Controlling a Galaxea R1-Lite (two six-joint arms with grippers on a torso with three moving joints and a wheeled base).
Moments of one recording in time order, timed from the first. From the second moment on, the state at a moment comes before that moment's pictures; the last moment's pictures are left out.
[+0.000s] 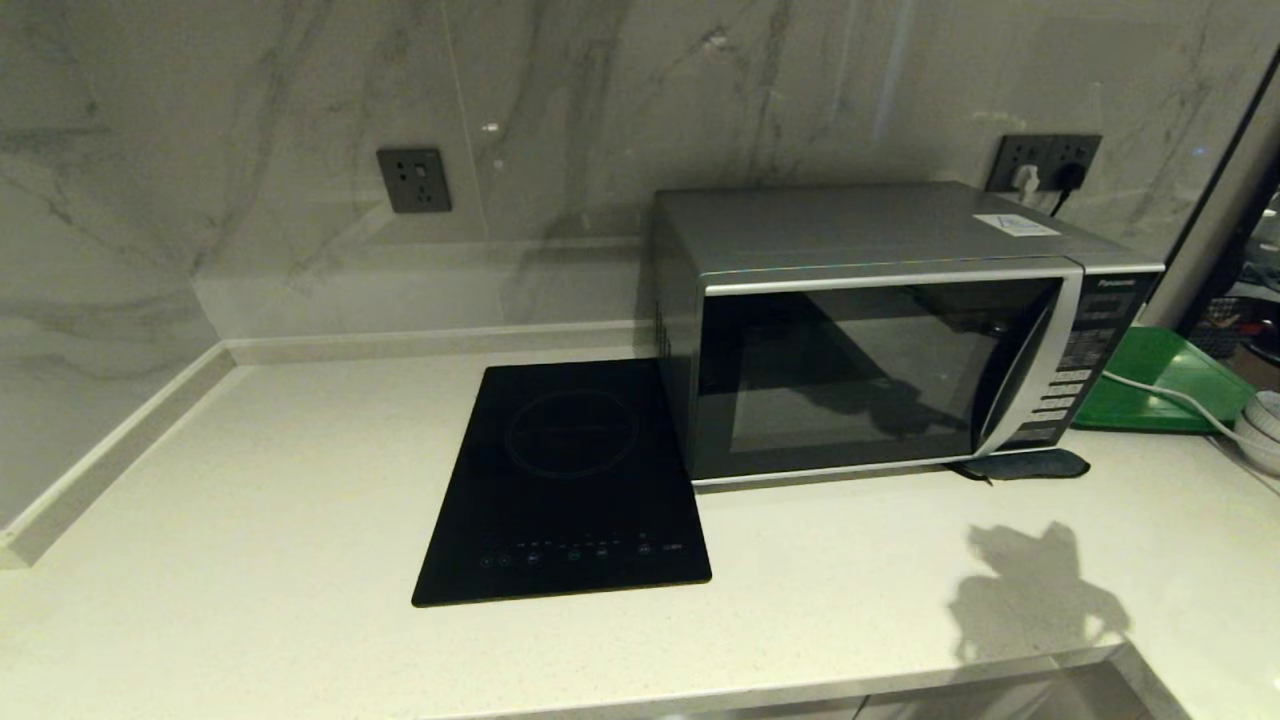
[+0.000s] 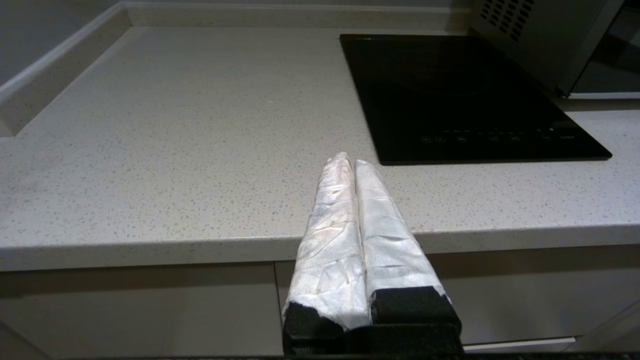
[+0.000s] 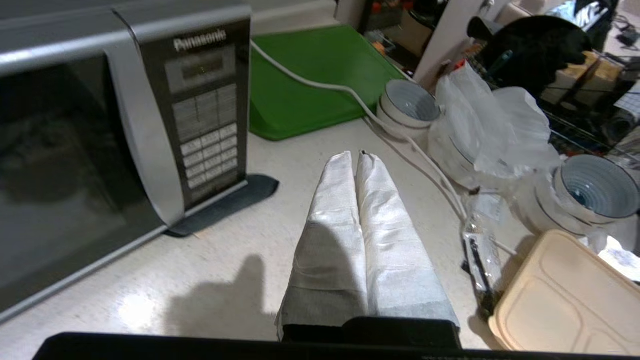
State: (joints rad) left arm 0.00 0.00 0.00 -0.01 0.02 -0.06; right arm 0.11 1.28 -0.96 -0.14 -0.80 0.03
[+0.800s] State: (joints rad) left arm 0.00 0.00 0.00 -0.01 0.02 -0.06; right arm 0.11 1.35 -0.92 -0.14 -0.82 0.03
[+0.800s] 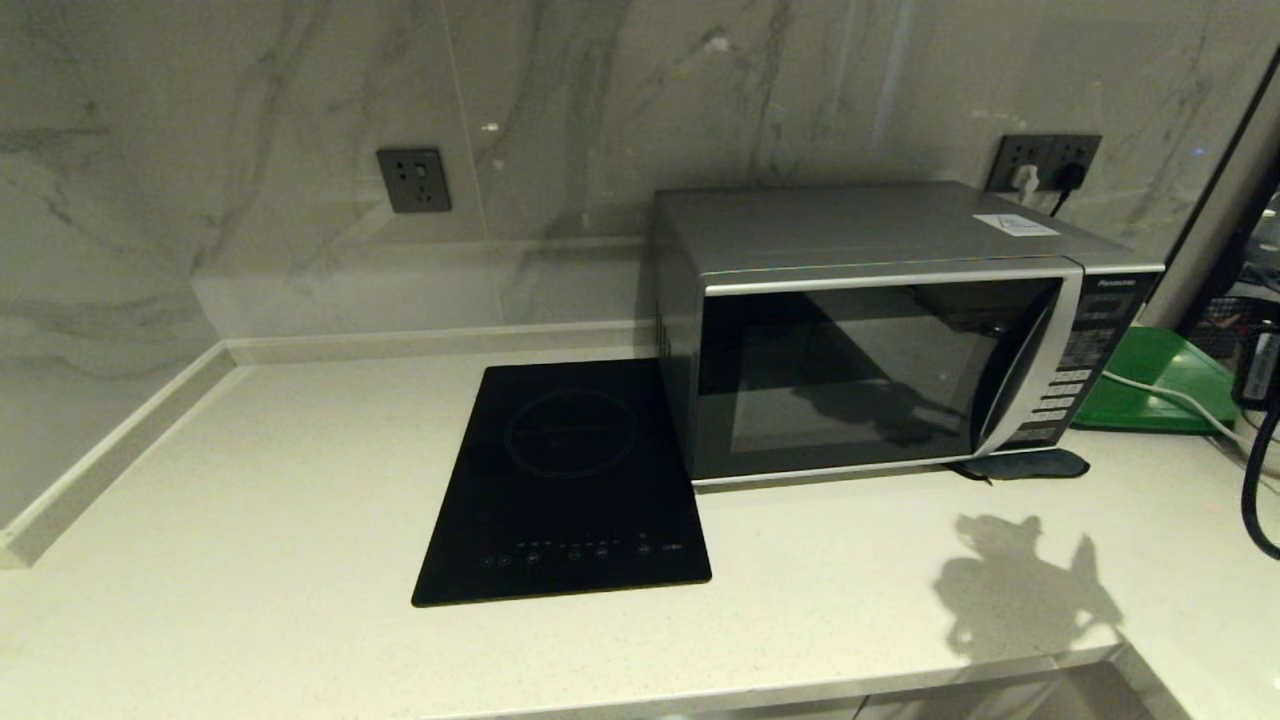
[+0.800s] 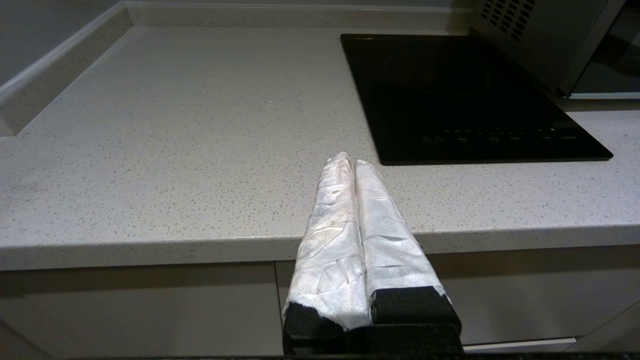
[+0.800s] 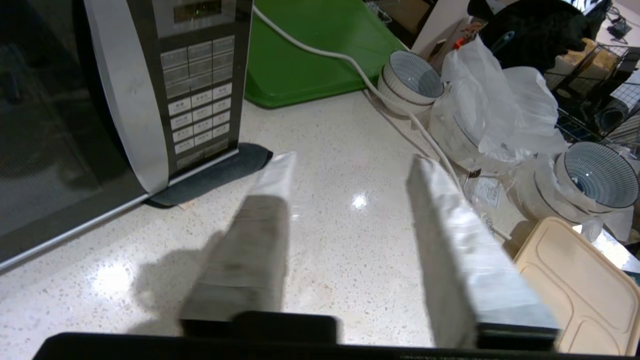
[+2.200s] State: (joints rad) left arm 0.00 0.00 0.00 -0.01 0.02 -0.06; right arm 0.23 1.81 -0.94 -0.68 -1.14 0.07
